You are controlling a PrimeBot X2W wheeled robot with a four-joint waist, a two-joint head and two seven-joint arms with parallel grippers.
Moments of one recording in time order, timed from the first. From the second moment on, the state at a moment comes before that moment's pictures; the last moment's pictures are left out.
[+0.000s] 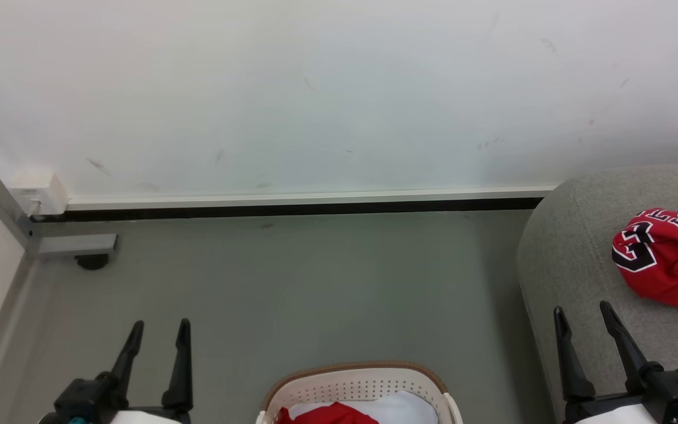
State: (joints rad) left arm -0.04 0.08 0.02 0.20 -0.16 -0.11 -0.26; right arm -0.07 -0.05 0.04 0.21 0.16 0.13 -0.26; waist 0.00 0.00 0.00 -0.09
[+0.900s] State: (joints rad) left arm -0.12 0.10 -0.03 0.26 -0.15 -0.13 -0.26; right arm -0.11 -0.05 0.03 0.19 0.18 0.13 -0.26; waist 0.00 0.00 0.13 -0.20
